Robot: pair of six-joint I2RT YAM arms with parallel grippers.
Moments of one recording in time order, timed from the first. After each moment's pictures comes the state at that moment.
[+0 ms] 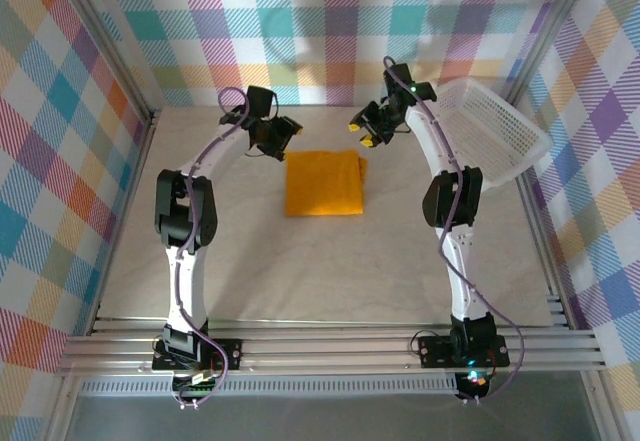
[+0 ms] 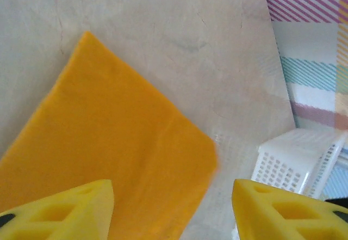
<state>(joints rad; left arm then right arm) -0.28 2.17 1.90 -0.63 0.30 -1.18 0.26 2.56 2.68 -1.22 -0.51 0.89</state>
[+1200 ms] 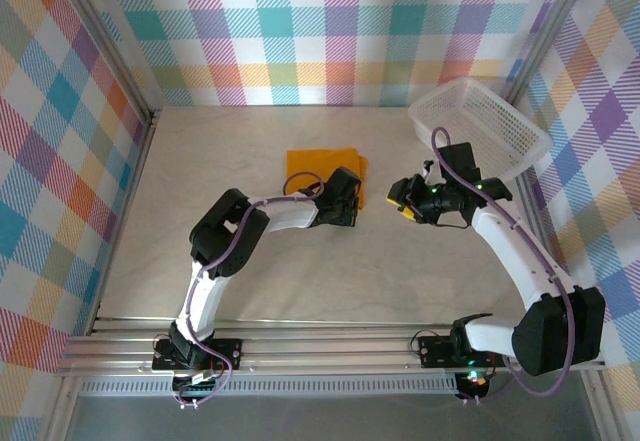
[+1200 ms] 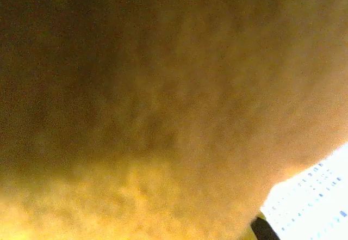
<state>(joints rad) -0.75 2.14 1.39 -0.07 -0.05 -2.09 0.24 1.25 1.06 -0.77 -0.51 0.80</state>
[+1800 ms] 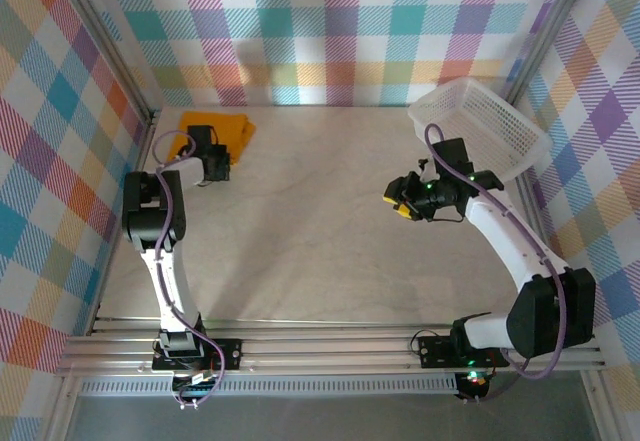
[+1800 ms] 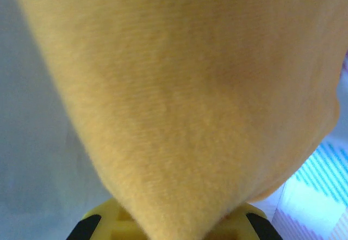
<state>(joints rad) 0.06 2.14 1.42 -0.10 0.15 -1.45 0.24 1.34 1.10 -0.76 -0.53 0.80</state>
